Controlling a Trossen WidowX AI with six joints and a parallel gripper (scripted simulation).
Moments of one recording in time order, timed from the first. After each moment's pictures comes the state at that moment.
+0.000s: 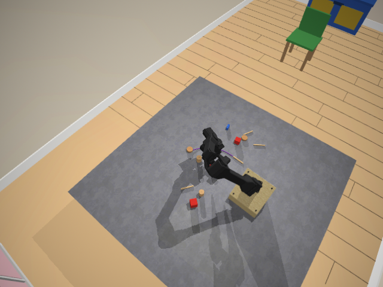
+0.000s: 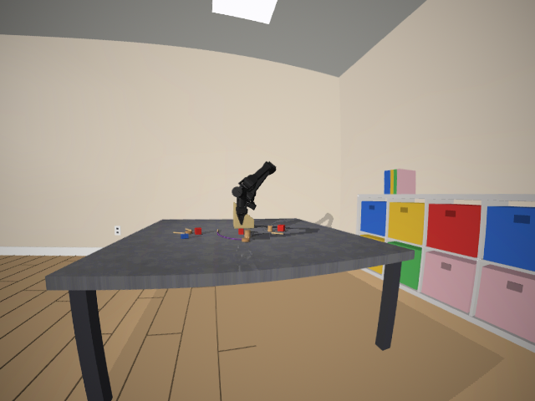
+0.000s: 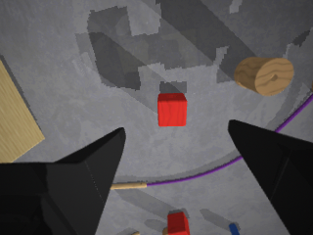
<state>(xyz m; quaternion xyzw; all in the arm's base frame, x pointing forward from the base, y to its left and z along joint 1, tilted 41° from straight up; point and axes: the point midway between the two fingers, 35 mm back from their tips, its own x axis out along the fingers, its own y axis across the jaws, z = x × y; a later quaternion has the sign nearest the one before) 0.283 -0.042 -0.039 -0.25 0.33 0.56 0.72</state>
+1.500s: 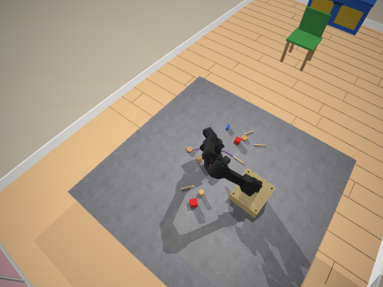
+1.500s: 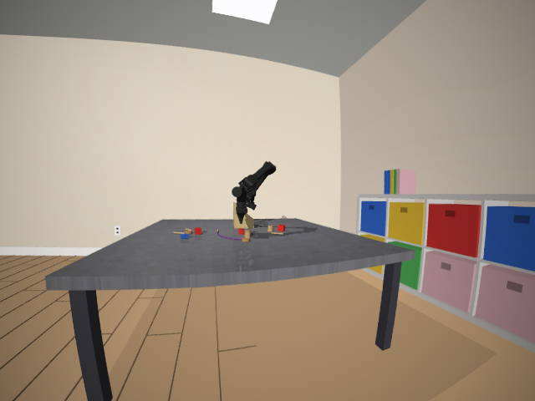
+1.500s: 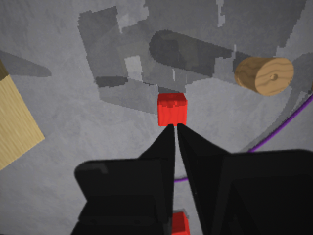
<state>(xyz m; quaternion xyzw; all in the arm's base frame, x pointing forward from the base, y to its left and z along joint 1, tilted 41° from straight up) 0.283 -0.042 -0.039 -0.25 0.33 0.56 0.72</state>
